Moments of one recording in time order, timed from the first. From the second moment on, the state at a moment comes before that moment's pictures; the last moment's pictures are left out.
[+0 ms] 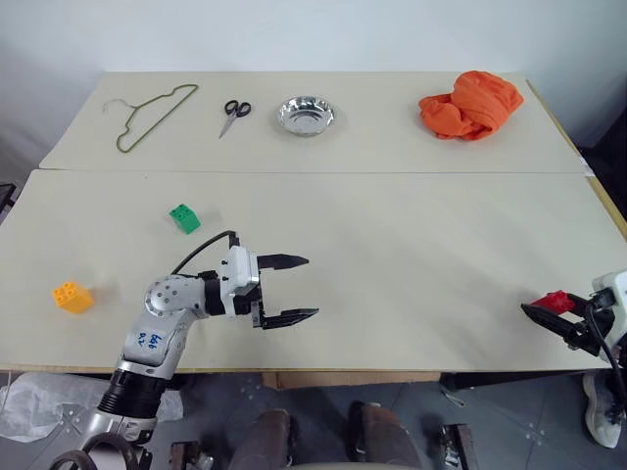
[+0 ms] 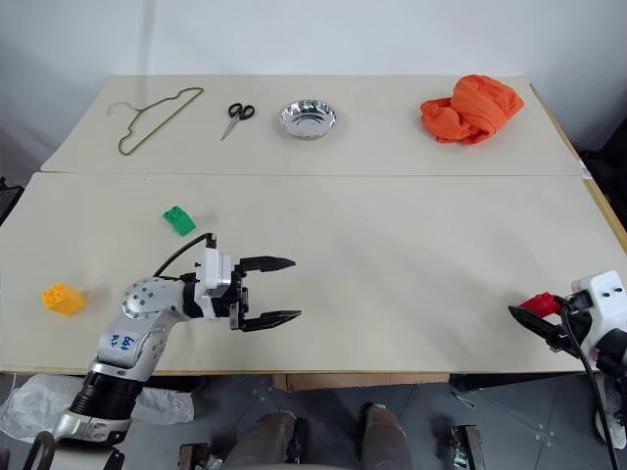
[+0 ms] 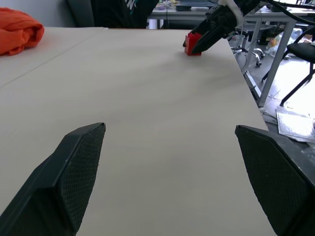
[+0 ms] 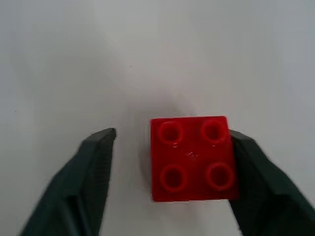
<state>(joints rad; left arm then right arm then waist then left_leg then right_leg) -0.30 0.49 -0.08 -0.07 -0.39 0.07 -1.07 0.12 -0.88 -0.48 0.11 0.49 0.43 0.87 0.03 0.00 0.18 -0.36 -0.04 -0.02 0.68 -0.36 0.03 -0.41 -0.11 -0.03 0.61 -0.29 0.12</state>
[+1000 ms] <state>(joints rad) 0.22 0.53 0.26 -0.23 -0.44 0.08 -0.83 -0.73 -0.61 0.43 0.03 0.22 0.43 1.29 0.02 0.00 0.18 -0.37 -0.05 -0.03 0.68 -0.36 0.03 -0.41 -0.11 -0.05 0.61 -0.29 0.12</state>
